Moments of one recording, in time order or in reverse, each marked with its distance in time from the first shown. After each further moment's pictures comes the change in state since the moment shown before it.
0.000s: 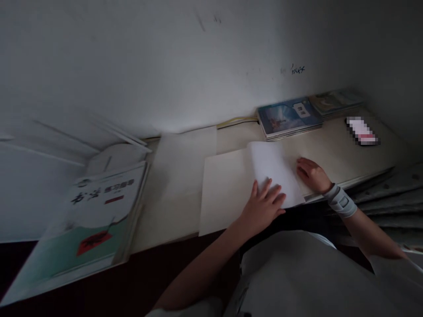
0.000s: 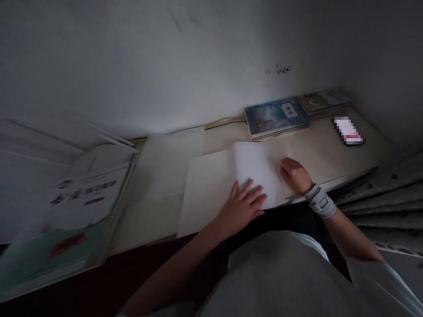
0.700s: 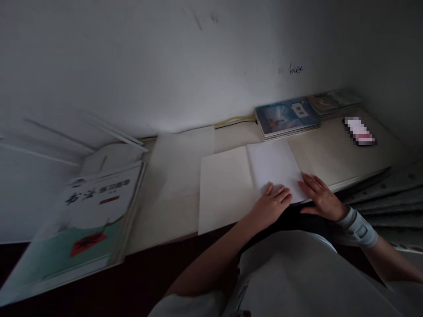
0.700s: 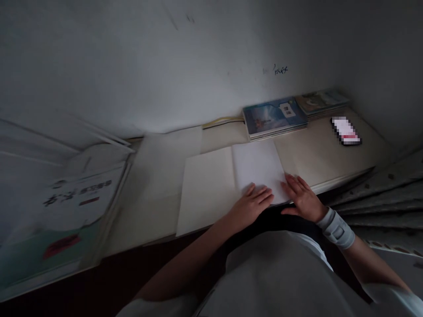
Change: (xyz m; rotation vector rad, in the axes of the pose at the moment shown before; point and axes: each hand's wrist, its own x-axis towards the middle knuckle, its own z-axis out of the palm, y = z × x) left_hand 0.024 0.010 0.021 -0.074 -0.048 0.119; right_hand -0.081 -0.008 -0.011 -0.141 -0.132 -0.249
